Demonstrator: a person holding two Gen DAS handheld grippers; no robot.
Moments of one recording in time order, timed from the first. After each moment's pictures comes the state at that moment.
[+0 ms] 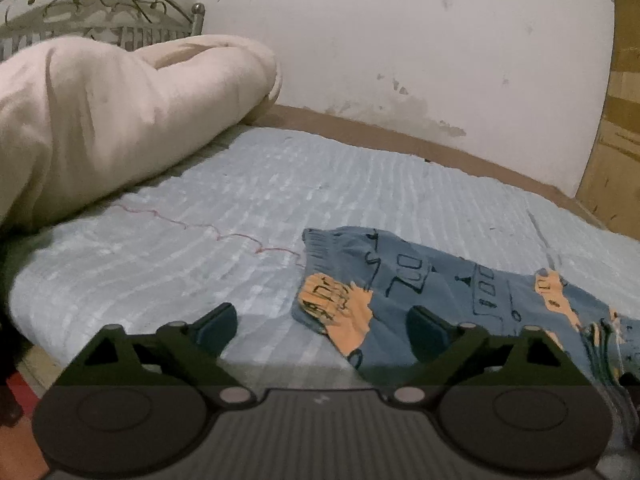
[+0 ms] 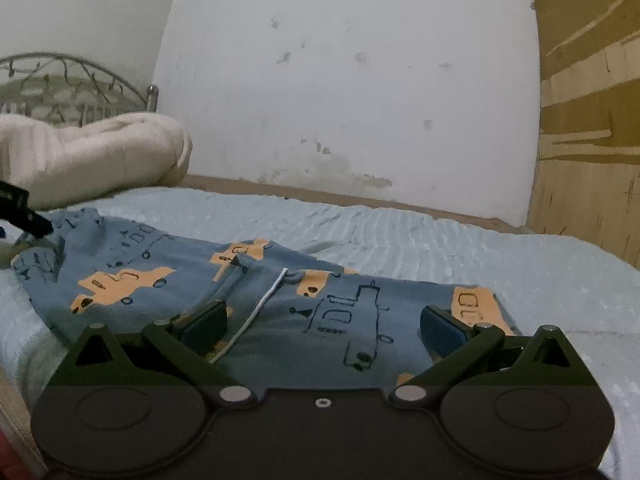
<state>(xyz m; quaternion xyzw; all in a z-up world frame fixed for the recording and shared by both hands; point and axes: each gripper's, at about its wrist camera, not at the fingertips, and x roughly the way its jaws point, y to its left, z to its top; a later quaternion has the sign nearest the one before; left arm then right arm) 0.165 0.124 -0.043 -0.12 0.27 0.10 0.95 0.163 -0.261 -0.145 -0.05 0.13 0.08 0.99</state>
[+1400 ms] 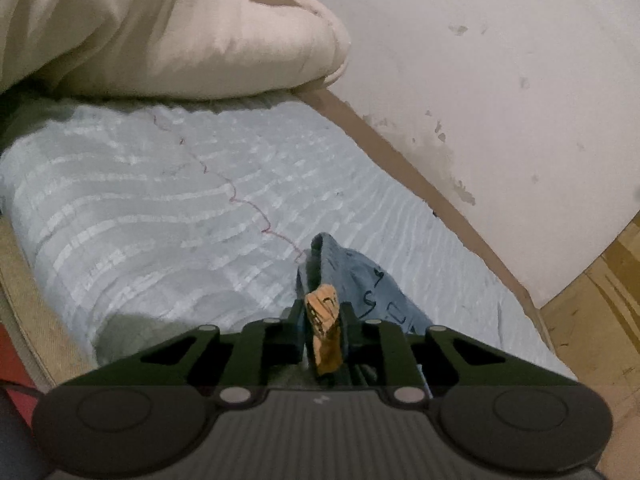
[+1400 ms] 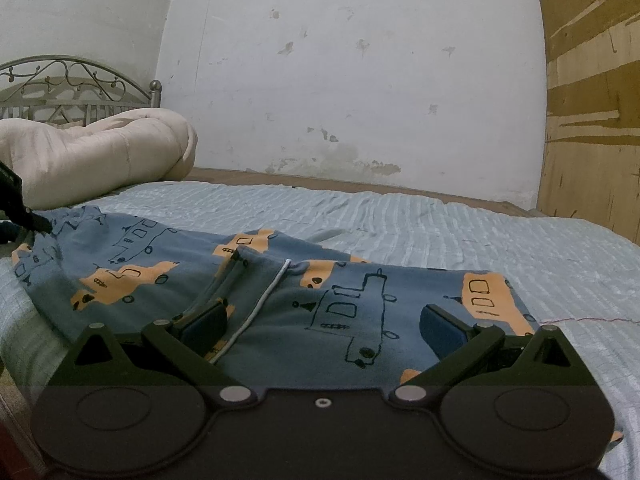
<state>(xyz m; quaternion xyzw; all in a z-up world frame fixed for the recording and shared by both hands) 0.159 0.159 -0.047 -0.35 0.24 0.11 0.90 0.171 -0.262 -0.145 -0.04 0.15 0.10 0.98</state>
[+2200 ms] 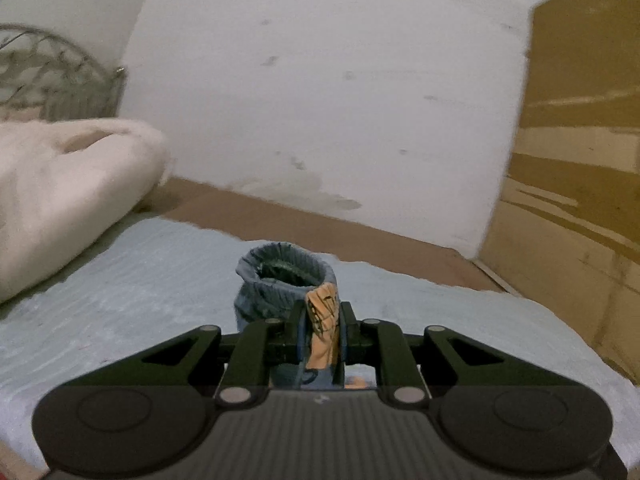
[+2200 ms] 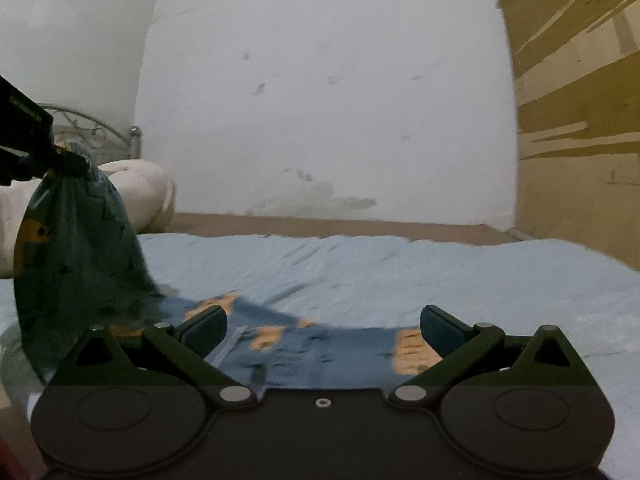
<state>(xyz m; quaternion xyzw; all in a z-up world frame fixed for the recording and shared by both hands) 0.166 -0.004 0.074 -0.12 0.16 -0.02 0.98 0.151 -0.307 -0.103 -0.01 0.10 0.07 0.99</state>
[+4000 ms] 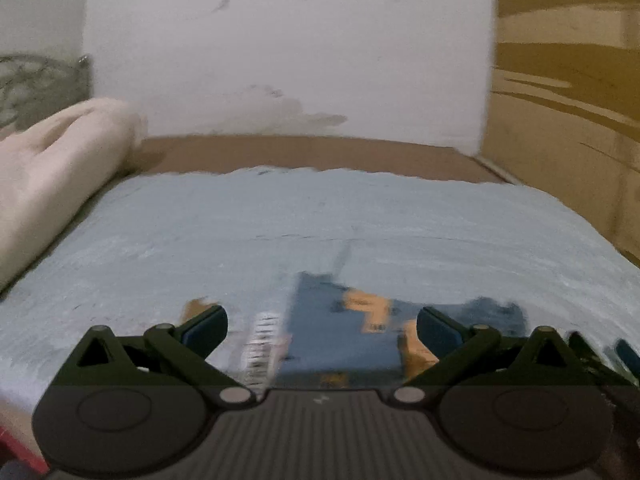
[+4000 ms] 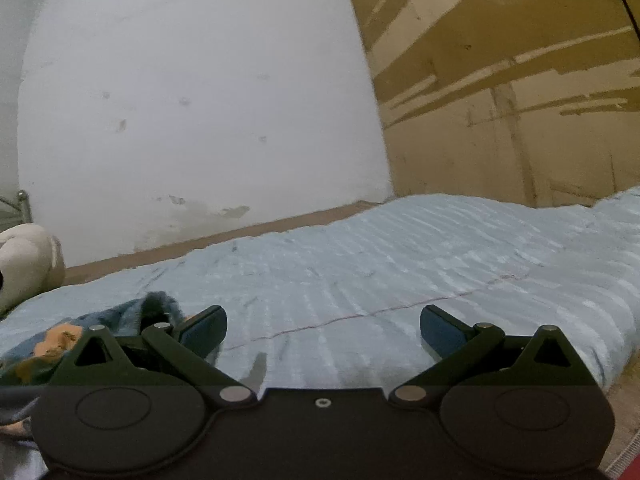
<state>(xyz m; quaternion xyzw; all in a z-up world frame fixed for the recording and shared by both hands) 0.178 -0.112 0.044 -0.03 0.29 0.01 0.96 0.131 -0.440 -0.132 0.11 0.09 -0.08 0.99</state>
